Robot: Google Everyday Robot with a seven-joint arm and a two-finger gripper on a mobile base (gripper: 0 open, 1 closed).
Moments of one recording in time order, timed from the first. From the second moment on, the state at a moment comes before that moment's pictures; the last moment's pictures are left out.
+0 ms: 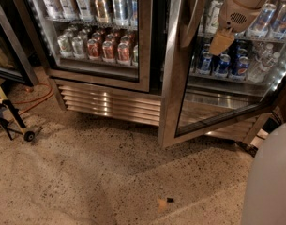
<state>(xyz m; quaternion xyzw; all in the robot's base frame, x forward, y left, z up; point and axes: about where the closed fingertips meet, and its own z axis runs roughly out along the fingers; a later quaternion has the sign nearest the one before) 0.648 -0.229 0.923 -0.55 0.82 -0.02 0.15</state>
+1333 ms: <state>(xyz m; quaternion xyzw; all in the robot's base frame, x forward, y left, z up) 0.648 -0.229 0.923 -0.55 0.82 -0.02 0.15</state>
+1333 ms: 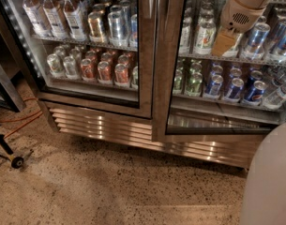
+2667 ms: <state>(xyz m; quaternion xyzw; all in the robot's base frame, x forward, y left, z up) 0.648 -0.229 0.923 -0.55 0.82 -0.02 0.15</state>
